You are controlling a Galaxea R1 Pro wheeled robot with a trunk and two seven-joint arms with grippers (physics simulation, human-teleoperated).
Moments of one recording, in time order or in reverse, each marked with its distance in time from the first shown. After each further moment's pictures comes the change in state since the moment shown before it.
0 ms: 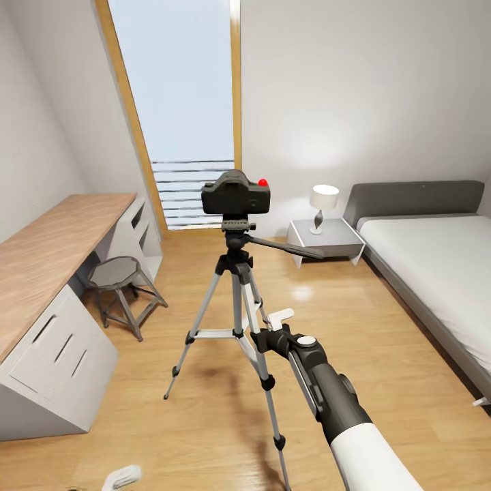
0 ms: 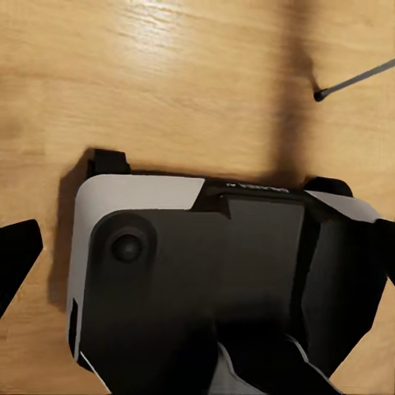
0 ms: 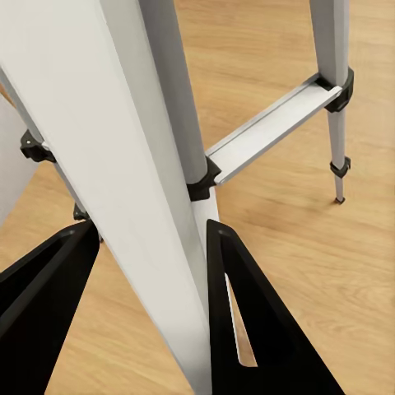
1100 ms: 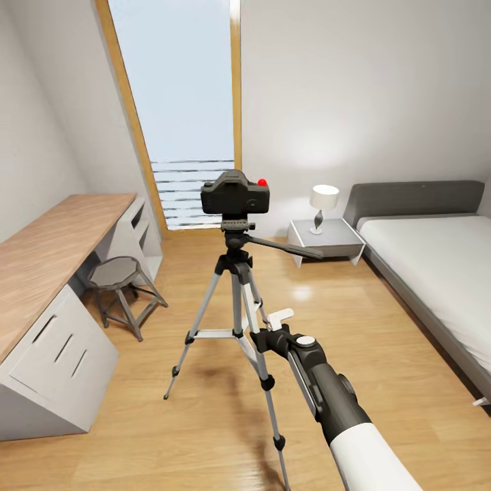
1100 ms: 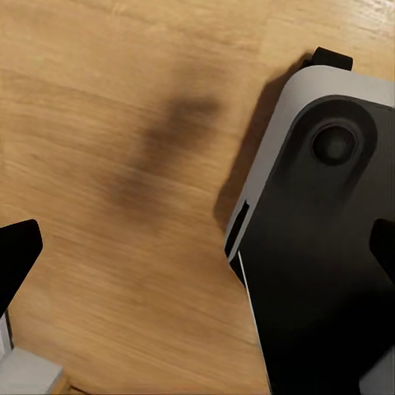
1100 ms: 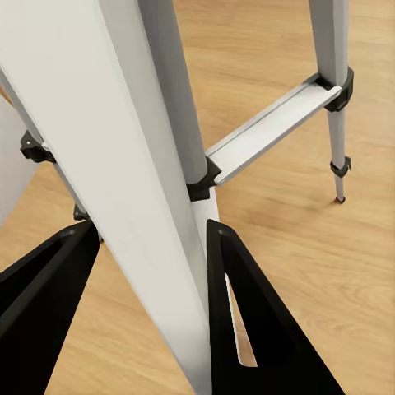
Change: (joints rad) left arm 0.209 -0.143 0.004 0.000 0.102 -0.163 0.685; right arm 0.000 0.002 0.004 -0.001 -0.008 0.004 -0.010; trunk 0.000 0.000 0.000
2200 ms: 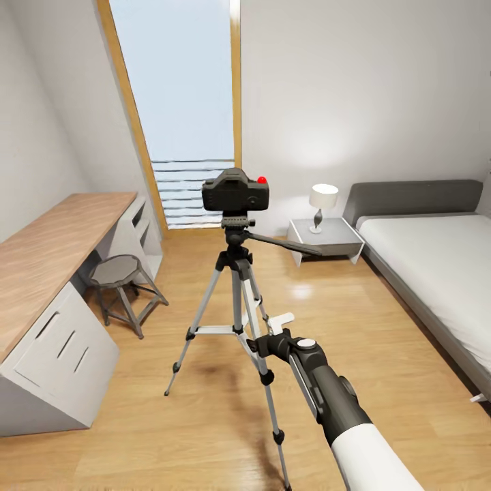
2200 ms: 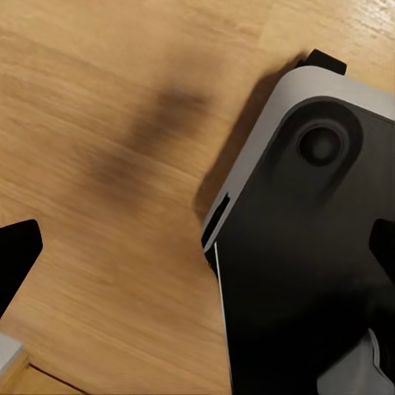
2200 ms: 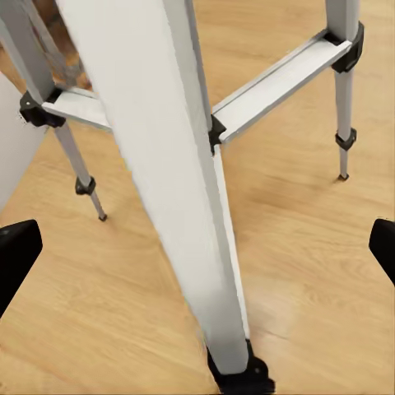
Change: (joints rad) left arm 0.010 -0.004 0.000 -0.002 0.125 -0.016 -0.002; right arm 0.000 -0.009 -0.003 0.033 0.005 0.007 0.011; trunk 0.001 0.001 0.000
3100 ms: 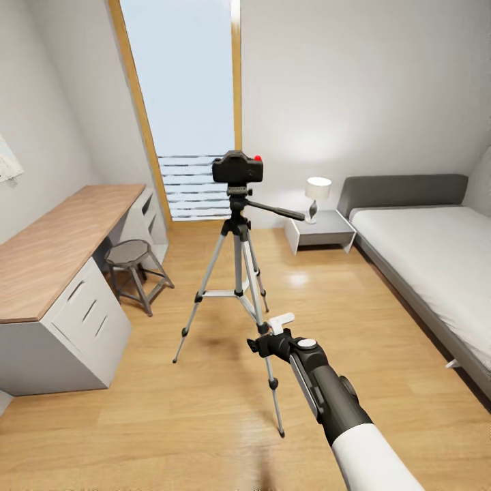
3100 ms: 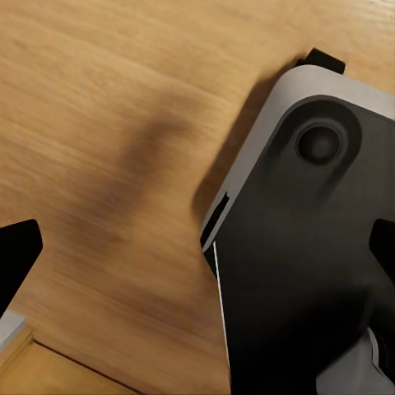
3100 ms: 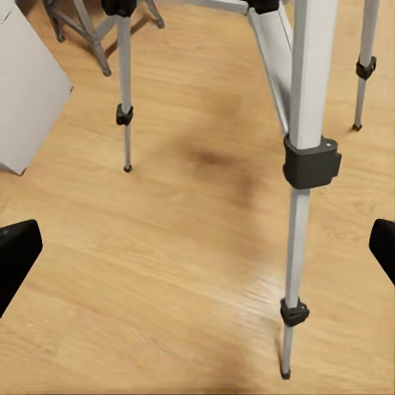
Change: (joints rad) left arm 0.000 -0.001 0.000 0.000 0.000 0.000 -0.001; right arm 0.000 -0.002 -0.002 0.000 0.002 0.000 0.000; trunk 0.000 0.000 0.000
